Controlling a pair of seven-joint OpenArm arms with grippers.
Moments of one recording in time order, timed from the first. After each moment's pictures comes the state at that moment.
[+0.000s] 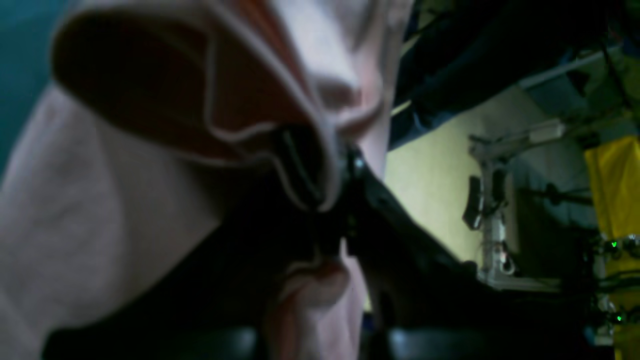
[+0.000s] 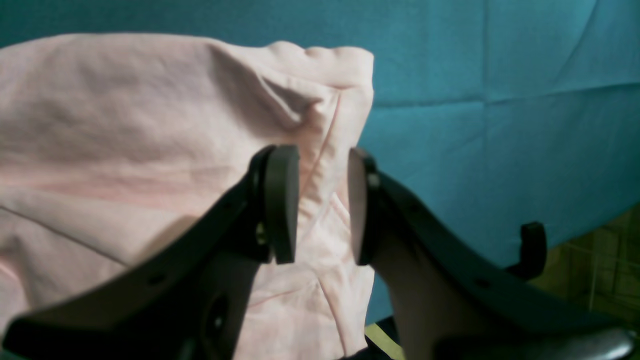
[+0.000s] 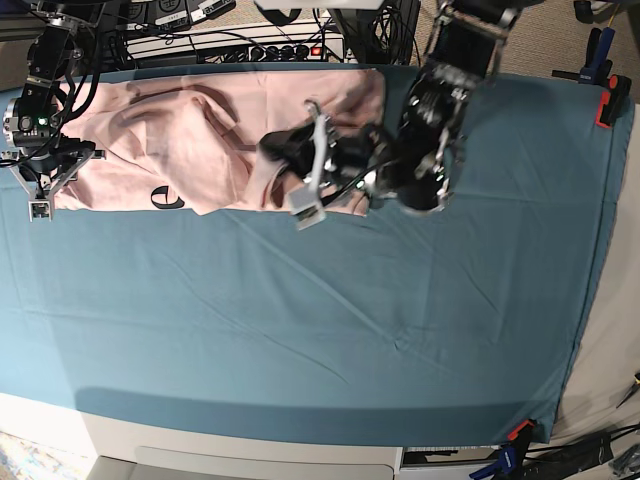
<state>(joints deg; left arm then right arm) -6.9 2.8 18.1 86.5 -54.3 -43.3 74.5 -13.8 26.7 29.0 103.7 6.1 15.3 -60.8</state>
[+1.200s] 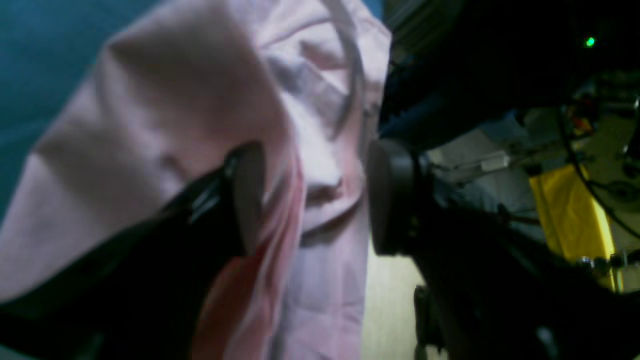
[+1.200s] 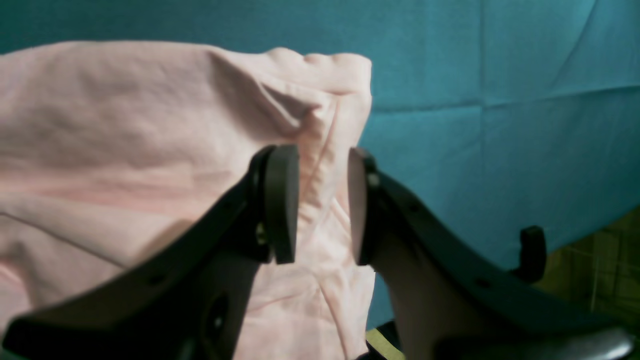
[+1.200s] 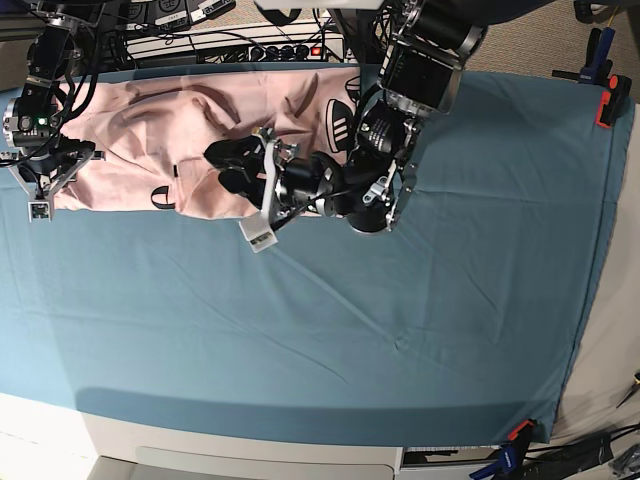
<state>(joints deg) -12.3 10.2 19.4 75.6 -52.8 -43.3 71.3 -13.8 26.7 29.0 103.7 6.1 15.3 -59.9</state>
